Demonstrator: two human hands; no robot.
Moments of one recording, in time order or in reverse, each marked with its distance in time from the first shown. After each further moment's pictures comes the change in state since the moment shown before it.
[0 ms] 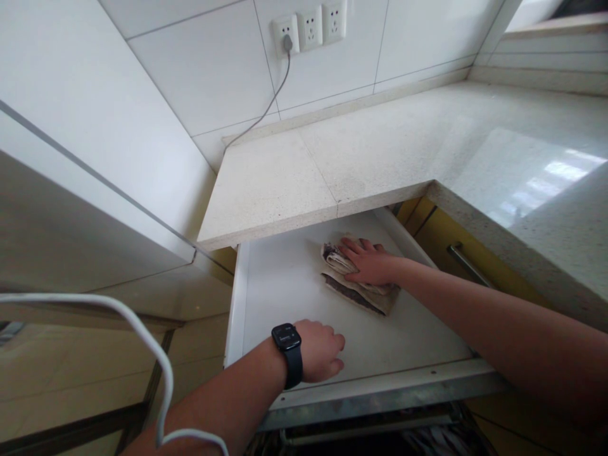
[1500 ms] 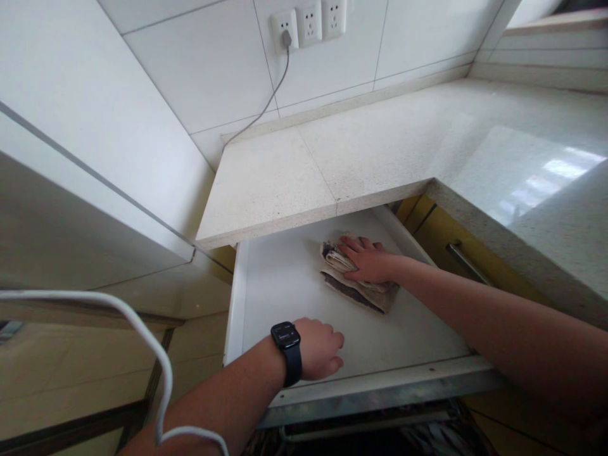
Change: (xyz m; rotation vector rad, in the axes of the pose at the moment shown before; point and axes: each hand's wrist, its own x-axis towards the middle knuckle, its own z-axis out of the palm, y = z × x) left_hand 0.001 0.000 0.001 0.014 0.007 0.012; right_hand 0.000 -0.001 -0.001 -0.018 0.005 0.003
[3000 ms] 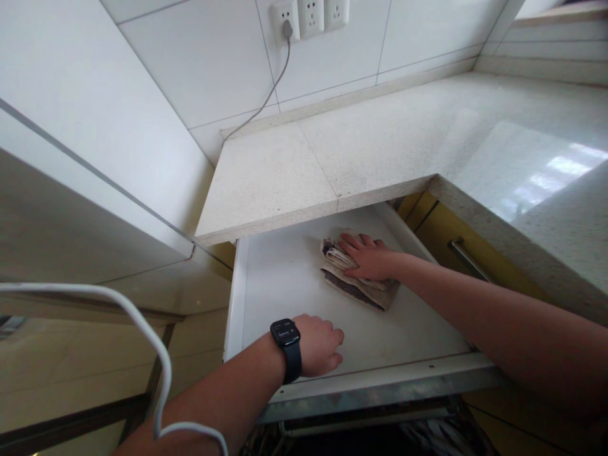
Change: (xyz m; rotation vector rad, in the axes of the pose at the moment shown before) left_hand 0.000 -0.001 0.001 0.005 0.014 -0.005; right_hand -0.001 -0.002 -0.003 0.005 -0.015 0.001
